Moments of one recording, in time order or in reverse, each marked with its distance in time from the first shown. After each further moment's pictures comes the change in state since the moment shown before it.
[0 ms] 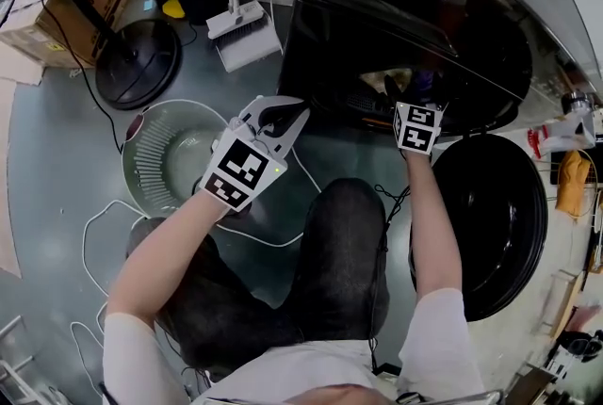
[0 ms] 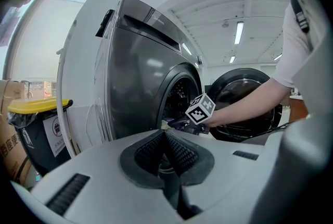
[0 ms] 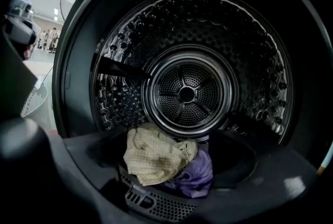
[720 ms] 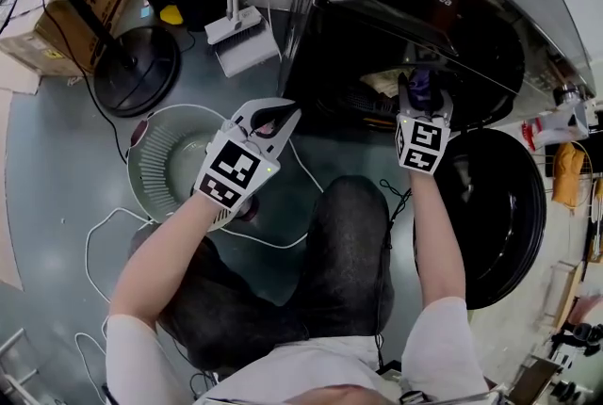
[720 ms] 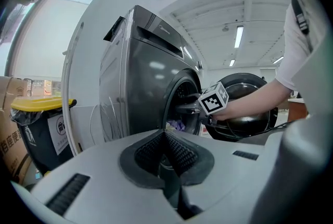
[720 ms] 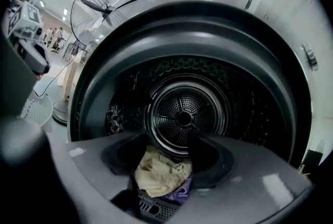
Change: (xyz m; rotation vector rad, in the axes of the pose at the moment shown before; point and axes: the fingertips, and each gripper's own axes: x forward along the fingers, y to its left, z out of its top) left arm -0.029 0.016 -0.004 -0.018 -0.030 -0.011; right arm -0.068 0.018 0.077 -0.047 -0.173 -0.047
